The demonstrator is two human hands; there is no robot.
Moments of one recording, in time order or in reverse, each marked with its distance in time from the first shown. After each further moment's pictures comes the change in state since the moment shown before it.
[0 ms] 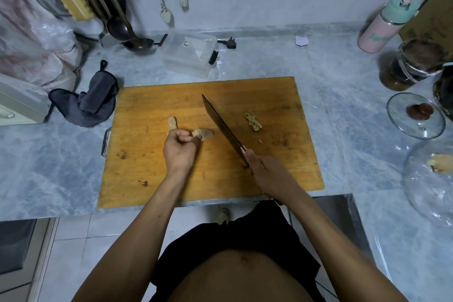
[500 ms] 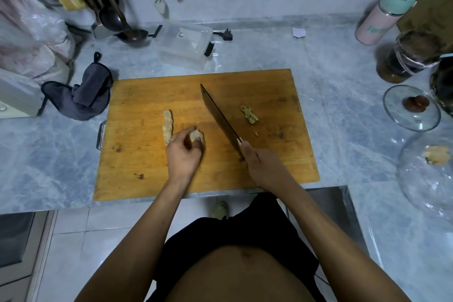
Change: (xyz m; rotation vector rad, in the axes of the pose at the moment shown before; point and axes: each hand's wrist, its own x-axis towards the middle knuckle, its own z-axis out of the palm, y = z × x) left_hand -0.022 -0.022 0.002 0.231 -0.084 0.260; right_hand -0.005 -0.001 0.001 -0.004 0.016 -0.066
